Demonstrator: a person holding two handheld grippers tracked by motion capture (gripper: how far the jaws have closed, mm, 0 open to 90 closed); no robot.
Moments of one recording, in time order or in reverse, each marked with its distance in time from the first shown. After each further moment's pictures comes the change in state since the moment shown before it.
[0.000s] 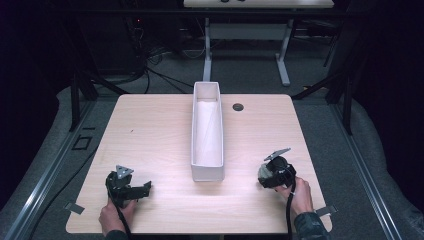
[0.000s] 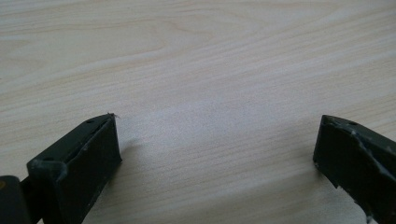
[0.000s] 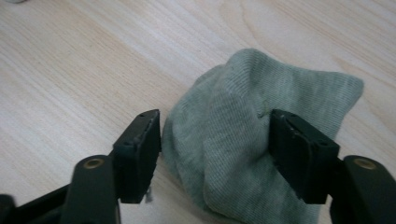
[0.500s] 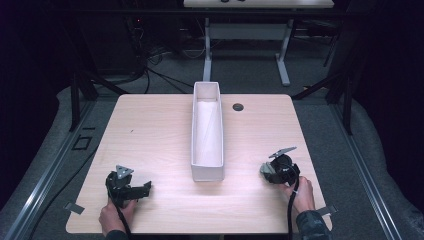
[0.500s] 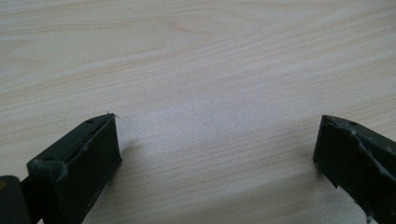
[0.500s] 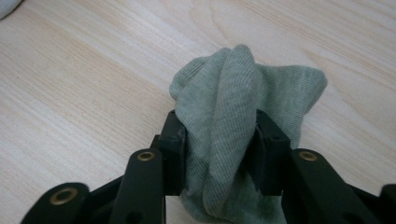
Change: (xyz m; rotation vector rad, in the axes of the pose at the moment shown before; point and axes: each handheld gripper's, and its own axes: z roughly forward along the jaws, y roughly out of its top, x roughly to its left) left arm 0.000 0.000 0.000 0.000 0.000 0.000; right arm -0.011 -0.003 -0.003 -0.020 -0.009 0.078
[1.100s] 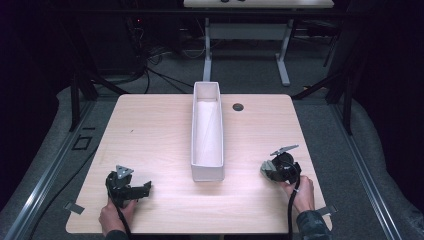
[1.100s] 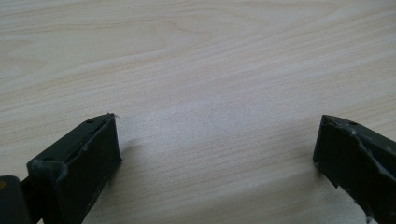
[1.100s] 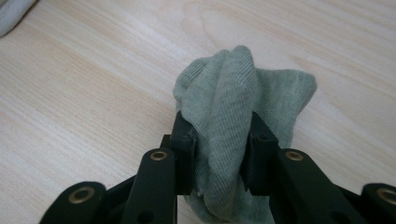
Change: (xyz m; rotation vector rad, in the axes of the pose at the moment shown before) left arm 0.000 0.000 0.000 0.000 0.000 -0.001; right arm -0.003 0.004 -0.006 -0.015 -0.020 0.027
